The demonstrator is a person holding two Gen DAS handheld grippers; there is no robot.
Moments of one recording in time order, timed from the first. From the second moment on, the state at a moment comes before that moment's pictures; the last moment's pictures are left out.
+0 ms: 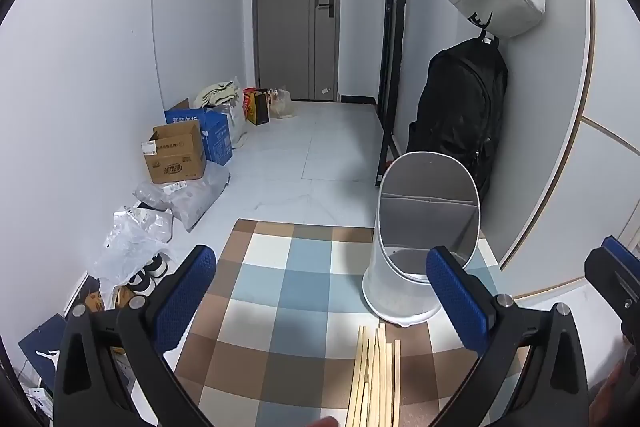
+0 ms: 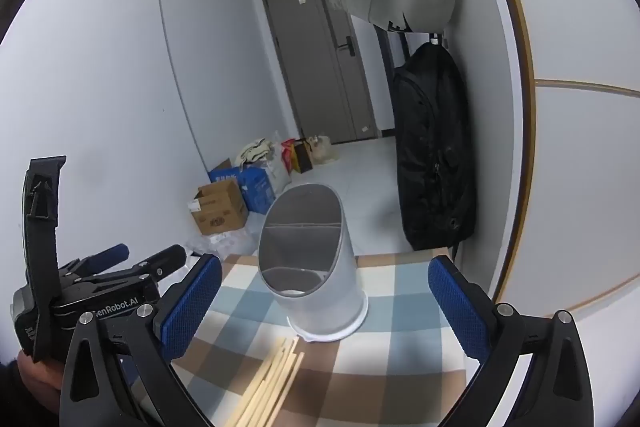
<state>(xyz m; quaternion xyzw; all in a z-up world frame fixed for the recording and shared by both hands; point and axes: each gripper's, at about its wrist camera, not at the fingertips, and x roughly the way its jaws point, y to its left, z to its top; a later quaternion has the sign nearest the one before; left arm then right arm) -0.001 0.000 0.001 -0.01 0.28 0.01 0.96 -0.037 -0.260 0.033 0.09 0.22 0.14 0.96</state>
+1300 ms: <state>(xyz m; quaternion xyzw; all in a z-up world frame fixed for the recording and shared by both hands) 0.003 0.001 -0.006 -0.03 0.31 -0.01 0.95 -0.036 -0.258 0.032 0.08 0.23 0.14 0.96</state>
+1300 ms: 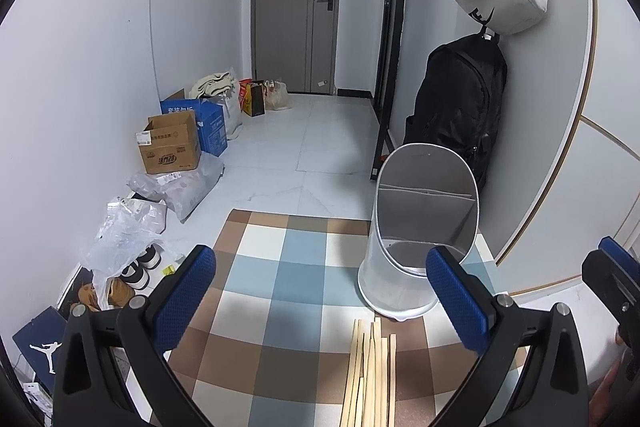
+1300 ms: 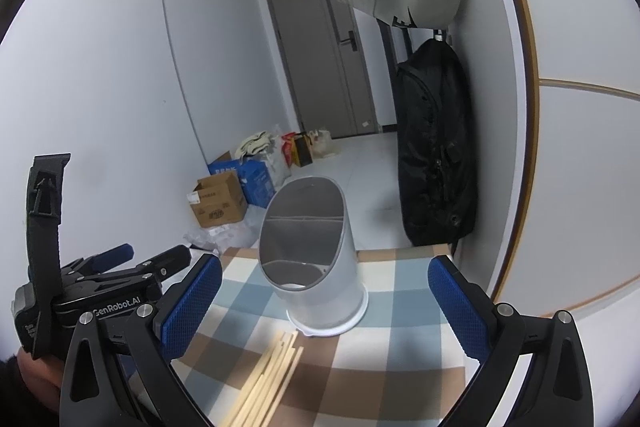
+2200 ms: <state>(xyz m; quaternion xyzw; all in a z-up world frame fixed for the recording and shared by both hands) 0.003 -0.002 -0.009 -0.02 0.31 -0.02 0.95 -0.033 -0.258 0.031 0.08 0.25 0.14 0.95</state>
